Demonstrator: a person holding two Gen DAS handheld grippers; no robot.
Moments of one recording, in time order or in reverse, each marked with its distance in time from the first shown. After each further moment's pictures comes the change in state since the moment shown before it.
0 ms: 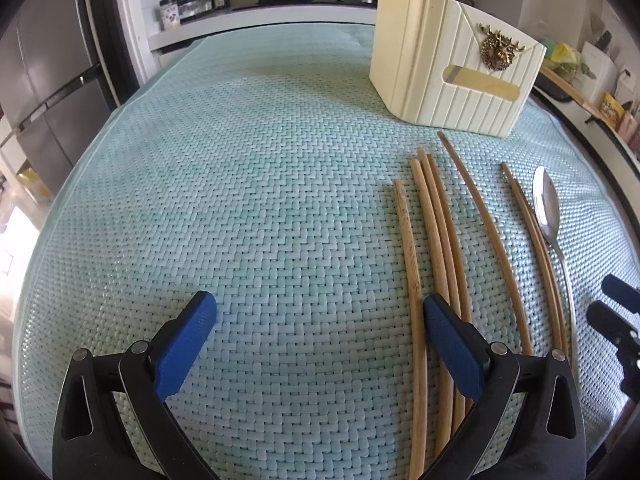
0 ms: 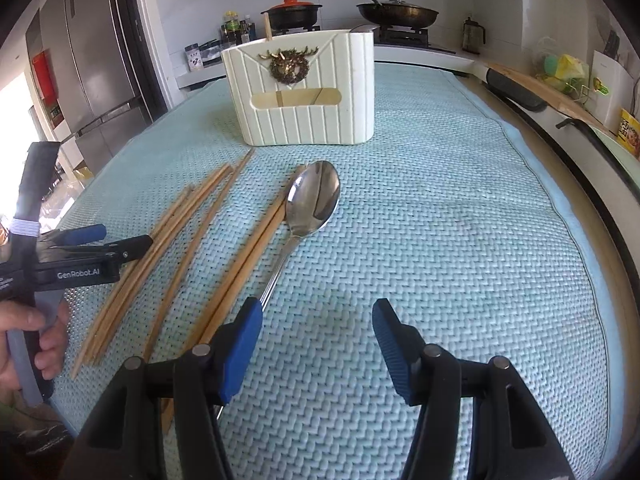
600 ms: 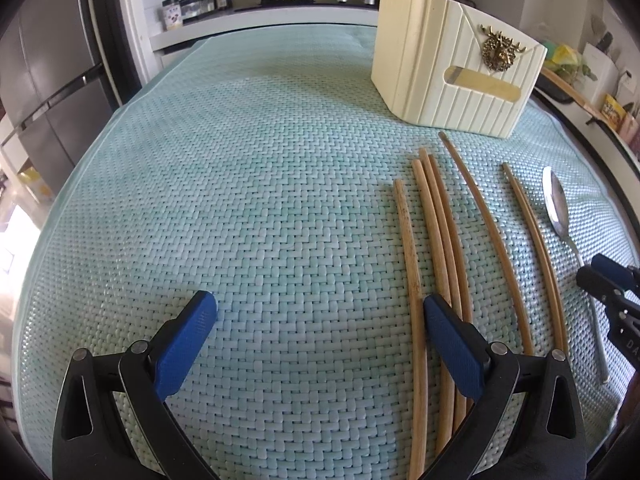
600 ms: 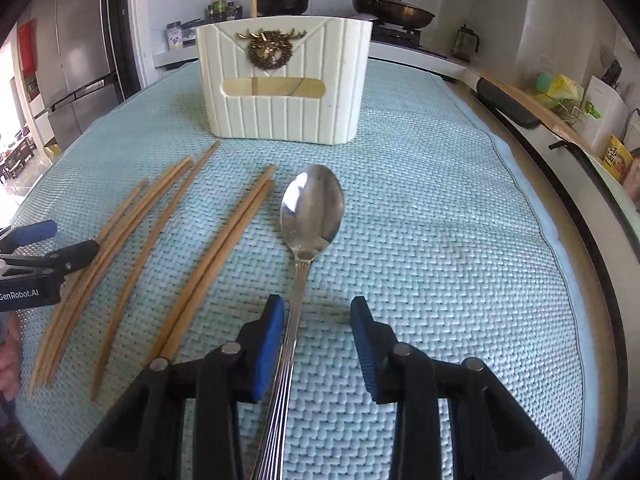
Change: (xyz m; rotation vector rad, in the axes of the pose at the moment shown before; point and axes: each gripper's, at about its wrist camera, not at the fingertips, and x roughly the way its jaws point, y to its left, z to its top) left arm -0.002 0.001 -0.002 0.002 -0.004 0.002; right arm 0.020 -0.002 0.017 -0.040 0.029 -0.140
